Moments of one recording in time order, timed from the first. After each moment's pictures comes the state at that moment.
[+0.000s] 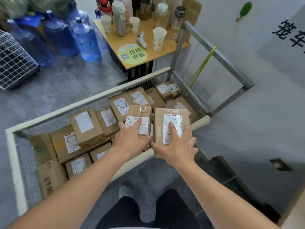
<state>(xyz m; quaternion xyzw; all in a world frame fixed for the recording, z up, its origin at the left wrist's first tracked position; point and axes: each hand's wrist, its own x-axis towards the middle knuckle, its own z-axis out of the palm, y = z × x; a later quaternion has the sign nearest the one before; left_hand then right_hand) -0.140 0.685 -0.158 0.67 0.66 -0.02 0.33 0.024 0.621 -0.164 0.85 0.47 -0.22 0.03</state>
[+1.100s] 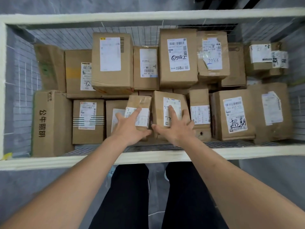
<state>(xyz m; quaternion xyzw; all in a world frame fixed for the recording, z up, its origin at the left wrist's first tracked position) -0.235 0.701 -0.457 0.38 0.79 -0.05 0.48 -0.050 0.755 -0.466 0.65 0.60 -0.41 0.25</state>
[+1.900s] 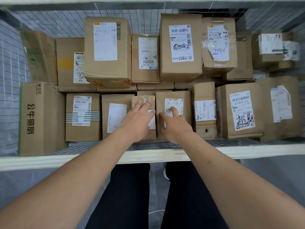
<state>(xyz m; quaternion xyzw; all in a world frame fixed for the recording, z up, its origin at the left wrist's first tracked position) -0.220 0.713 -0.516 0.68 0.63 -0.13 0.34 -0.050 0.756 -0.506 0.53 0.71 -0.36 0.29</state>
